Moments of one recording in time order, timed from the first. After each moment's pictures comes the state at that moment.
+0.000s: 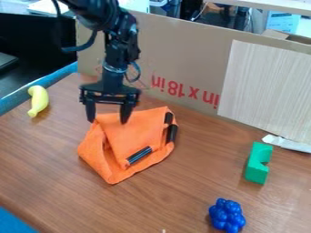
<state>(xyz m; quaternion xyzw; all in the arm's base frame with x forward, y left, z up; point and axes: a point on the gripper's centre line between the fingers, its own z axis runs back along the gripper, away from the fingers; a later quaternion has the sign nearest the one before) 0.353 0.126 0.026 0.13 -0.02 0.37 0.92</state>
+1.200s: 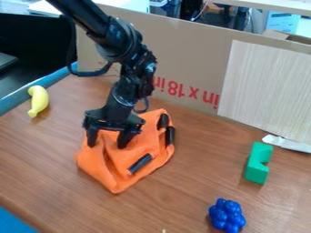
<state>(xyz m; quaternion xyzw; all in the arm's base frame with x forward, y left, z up) 0.312 0.079 -0.006 0.19 0.01 0.39 0.90</state>
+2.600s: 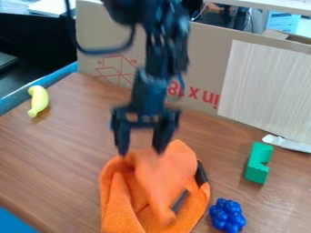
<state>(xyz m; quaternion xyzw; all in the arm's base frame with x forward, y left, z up) 0.295 0.010 0.072 0.10 0.04 0.46 0.88</state>
